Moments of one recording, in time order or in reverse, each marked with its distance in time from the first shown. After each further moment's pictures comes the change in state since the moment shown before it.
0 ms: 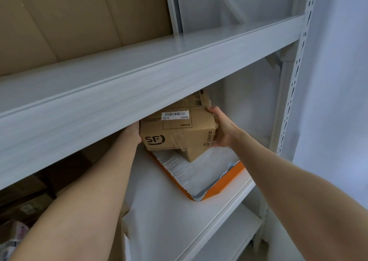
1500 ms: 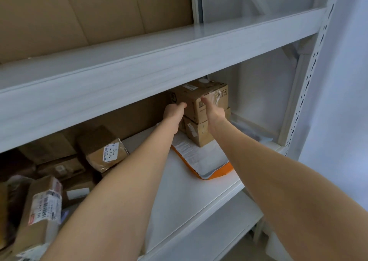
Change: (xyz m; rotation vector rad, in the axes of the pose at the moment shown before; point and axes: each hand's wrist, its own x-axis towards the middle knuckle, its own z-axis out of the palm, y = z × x) left_hand -0.038 -0.031 0.044 0.489 0.214 0.037; right_hand -0.013 0.016 0.083 -0.083 0.438 -0.127
